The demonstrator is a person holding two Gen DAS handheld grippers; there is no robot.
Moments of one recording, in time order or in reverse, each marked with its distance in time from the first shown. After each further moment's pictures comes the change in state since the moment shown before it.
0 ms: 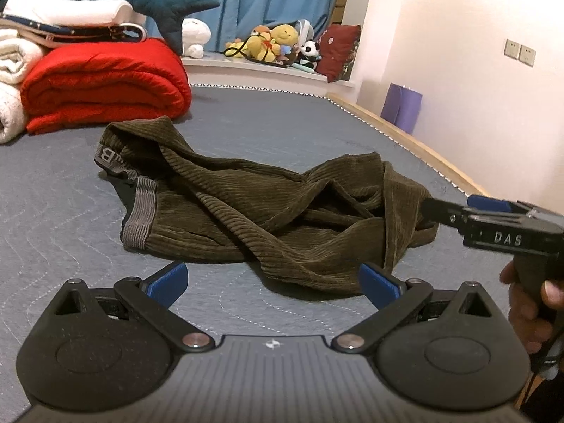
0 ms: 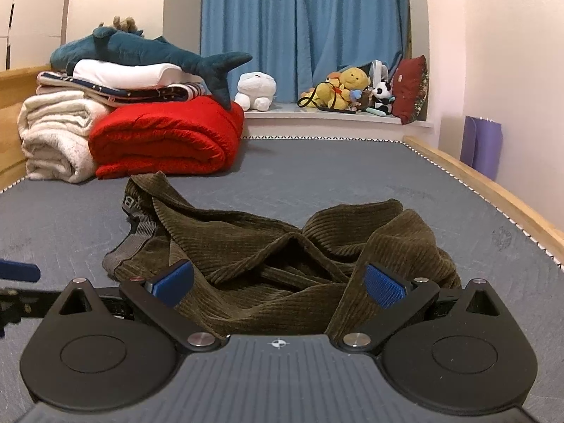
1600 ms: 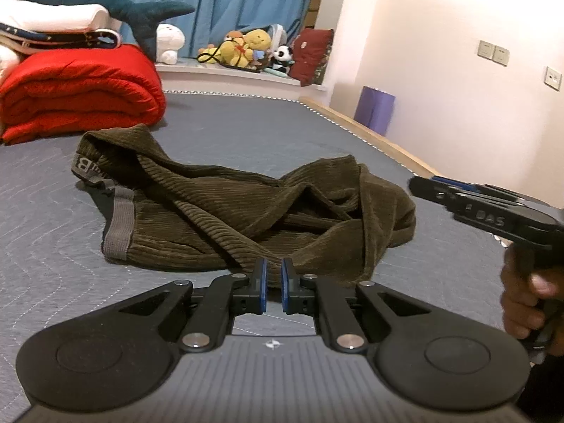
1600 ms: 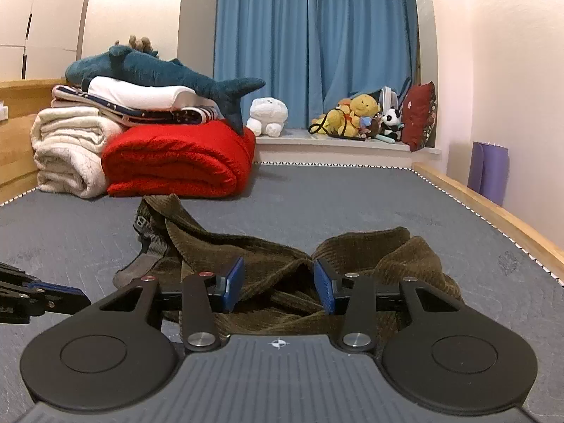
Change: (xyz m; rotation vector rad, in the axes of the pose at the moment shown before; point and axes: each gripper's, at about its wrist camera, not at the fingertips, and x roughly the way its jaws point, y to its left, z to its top) left arm -0.001 0.015 0.003 0.015 -0.016 -0.103; right arm -0.013 0.005 0.004 -0.005 -0.054 0.044
